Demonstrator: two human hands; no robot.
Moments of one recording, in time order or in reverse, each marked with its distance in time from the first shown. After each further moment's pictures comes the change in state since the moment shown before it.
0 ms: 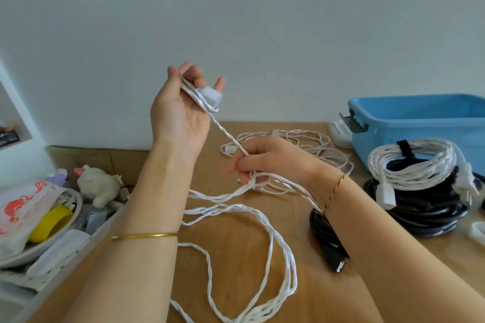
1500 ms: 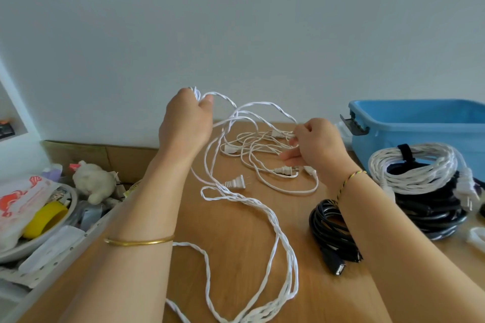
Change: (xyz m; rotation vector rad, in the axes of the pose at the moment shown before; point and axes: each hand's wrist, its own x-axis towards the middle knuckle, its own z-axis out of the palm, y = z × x) left_hand 0.007 -0.005 -0.027 1.659 0.209 0.199; right_hand 0.003 0.014 -0.033 0.036 0.680 0.222
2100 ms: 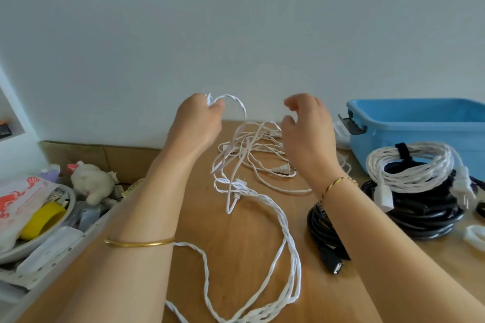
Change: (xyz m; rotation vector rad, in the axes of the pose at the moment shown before) left_hand -0.008 0.014 0.000 -0.063 -0.186 -0.017; right_hand -0.008 -0.008 0.011 -0.381 0.275 -0.462
